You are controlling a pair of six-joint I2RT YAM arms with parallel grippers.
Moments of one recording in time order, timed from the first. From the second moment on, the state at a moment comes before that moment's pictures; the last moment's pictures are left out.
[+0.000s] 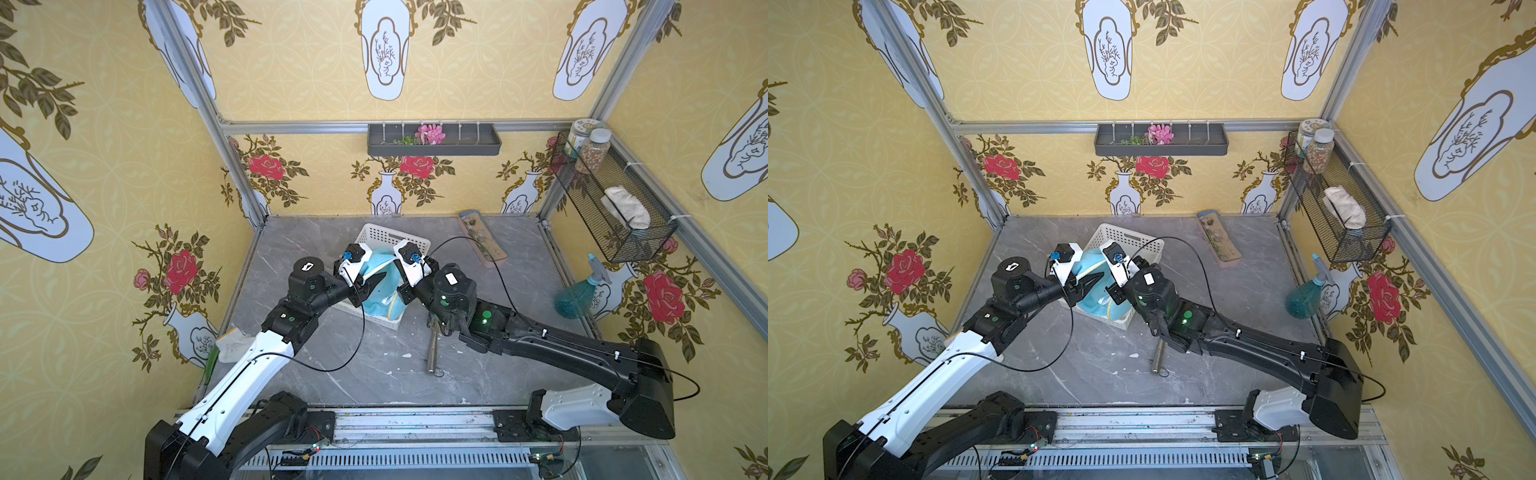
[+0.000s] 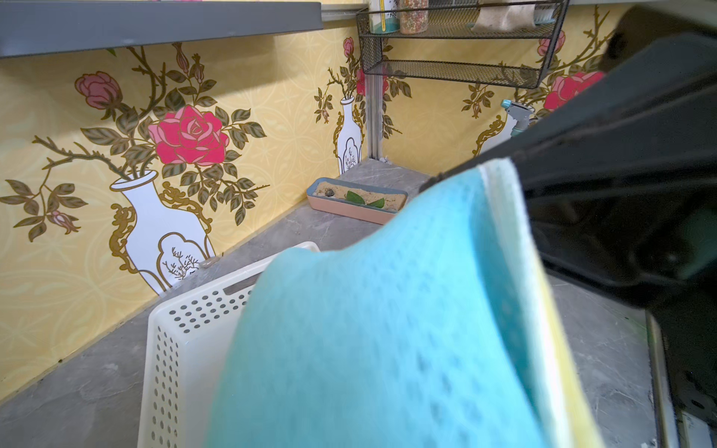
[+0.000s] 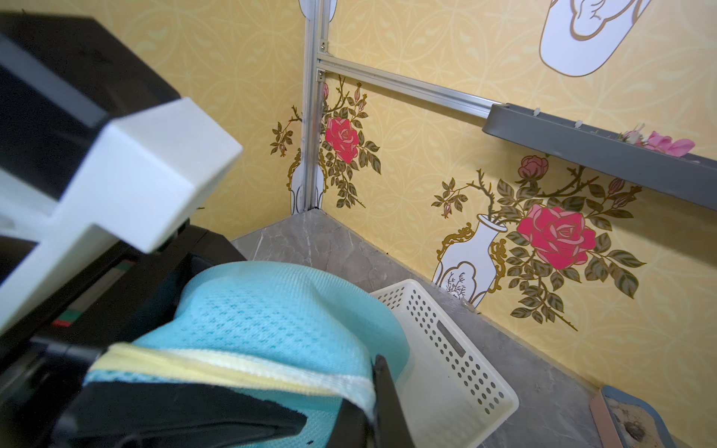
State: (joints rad) left arm -0.44 1.00 0.80 -0.03 0.49 0.16; right arm 1.00 1.33 1.09 0.15 0.36 -0.16
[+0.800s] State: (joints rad) left arm -0.43 1.03 0.82 -0.05 0.53 0.19; right arm 0.88 1.34 1.15 -0.02 0.15 -0.04
